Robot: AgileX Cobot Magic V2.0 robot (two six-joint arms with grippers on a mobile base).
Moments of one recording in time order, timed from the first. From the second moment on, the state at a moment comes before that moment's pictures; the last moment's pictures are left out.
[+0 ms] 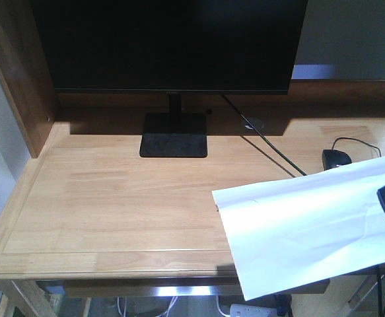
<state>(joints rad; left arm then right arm) -0.43 0.16 -0.53 0.07 0.76 -0.14 0.25 0.72 0.02 -0.28 -1.15 1.35</state>
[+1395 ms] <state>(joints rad) -0.43 0.16 -0.53 0.07 0.76 -0.14 0.25 0.72 0.02 -0.28 -1.15 1.35</state>
